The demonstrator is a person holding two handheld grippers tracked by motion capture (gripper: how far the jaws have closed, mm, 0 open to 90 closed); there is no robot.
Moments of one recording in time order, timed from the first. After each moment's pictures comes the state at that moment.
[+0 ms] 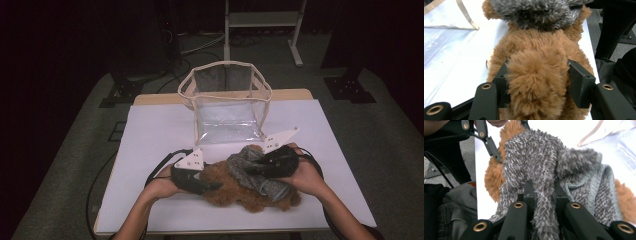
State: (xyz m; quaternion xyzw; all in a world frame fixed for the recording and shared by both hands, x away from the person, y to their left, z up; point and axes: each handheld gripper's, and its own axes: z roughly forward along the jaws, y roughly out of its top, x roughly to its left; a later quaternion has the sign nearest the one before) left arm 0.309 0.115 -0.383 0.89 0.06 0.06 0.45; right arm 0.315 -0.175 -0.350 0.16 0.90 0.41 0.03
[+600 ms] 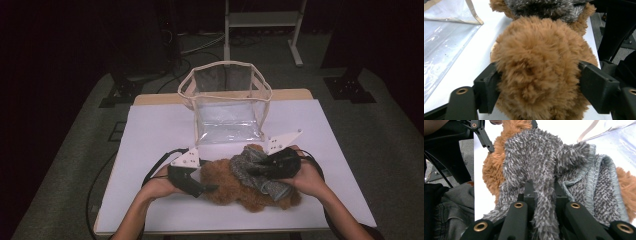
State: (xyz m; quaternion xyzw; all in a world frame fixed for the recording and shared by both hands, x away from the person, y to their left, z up) left arm 0.316 0.125 -0.393 0.88 0.08 0.05 0.46; right arm 0.320 -0.184 -0.365 0.16 0.89 0.43 0.02
